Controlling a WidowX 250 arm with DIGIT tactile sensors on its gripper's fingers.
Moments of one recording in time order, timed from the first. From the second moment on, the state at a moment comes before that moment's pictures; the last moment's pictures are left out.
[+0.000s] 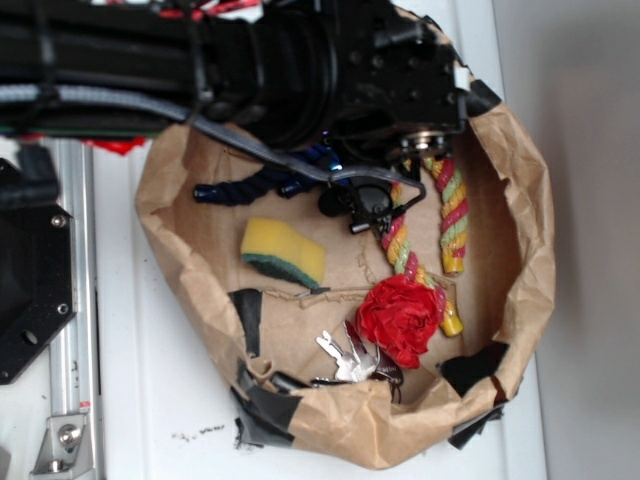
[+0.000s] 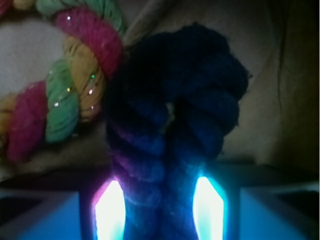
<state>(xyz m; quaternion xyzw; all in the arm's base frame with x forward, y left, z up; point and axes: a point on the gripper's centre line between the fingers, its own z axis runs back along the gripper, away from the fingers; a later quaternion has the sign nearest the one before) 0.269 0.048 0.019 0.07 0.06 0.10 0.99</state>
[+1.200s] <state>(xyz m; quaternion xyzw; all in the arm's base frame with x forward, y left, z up) 0.256 0.014 0.113 0.02 -0.03 0.03 1.00</state>
